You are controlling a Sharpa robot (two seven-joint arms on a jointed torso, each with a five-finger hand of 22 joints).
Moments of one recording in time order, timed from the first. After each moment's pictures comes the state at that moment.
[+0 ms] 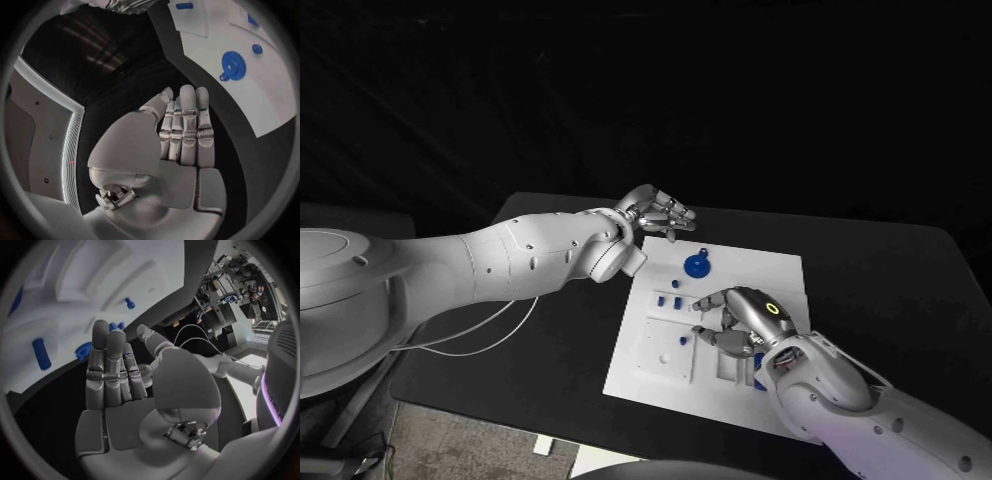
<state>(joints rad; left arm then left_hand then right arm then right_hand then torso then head) 1.24 -0.63 -0.14 1.16 -0.42 -0.36 0.24 1.39 -0.01 0.26 -0.16 0.12 1.15 0.11 0.07 0.07 1.24 0.07 0.06 0.06 1.30 -0.02 0.75 0.40 0.09 1.25 -0.04 0.08 1.31 0.75 -0.60 0.20 1.50 -1.76 -0.49 -0.14 1.25 -0.19 0.42 -0.14 0.21 1.09 0.12 0.07 0.06 1.14 0.09 0.05 0.06 1.40 -0.02 0.77 0.68 0.15 1.47 -0.04 0.15 1.08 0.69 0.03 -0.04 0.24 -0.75</state>
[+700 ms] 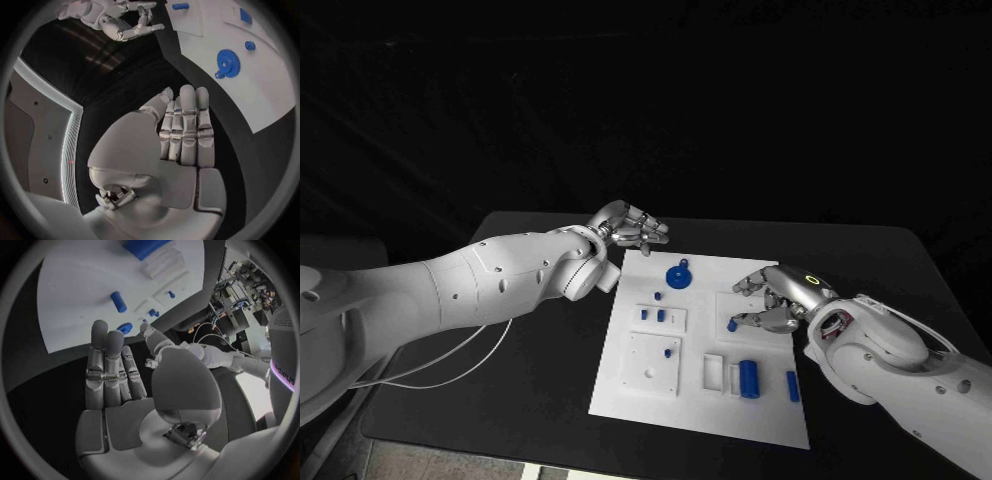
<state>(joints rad) 1.23 -0.65 -0.14 1.17 -0.42 -0.35 0.24 1.39 -0.01 0.26 -0.16 0.12 1.15 0.11 0.07 0.07 1.24 0.07 0.06 0.06 1.30 -0.02 0.75 0.40 0.09 1.25 -0.04 0.08 1.31 0.84 -0.76 0.28 1.52 -1.73 -0.26 -0.19 1.28 -0.21 0.32 -0.08 0.09 0.98 0.08 0.07 0.06 1.06 0.11 0.06 0.06 1.36 0.00 0.78 0.66 0.14 1.47 -0.02 0.12 1.06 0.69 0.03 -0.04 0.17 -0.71</state>
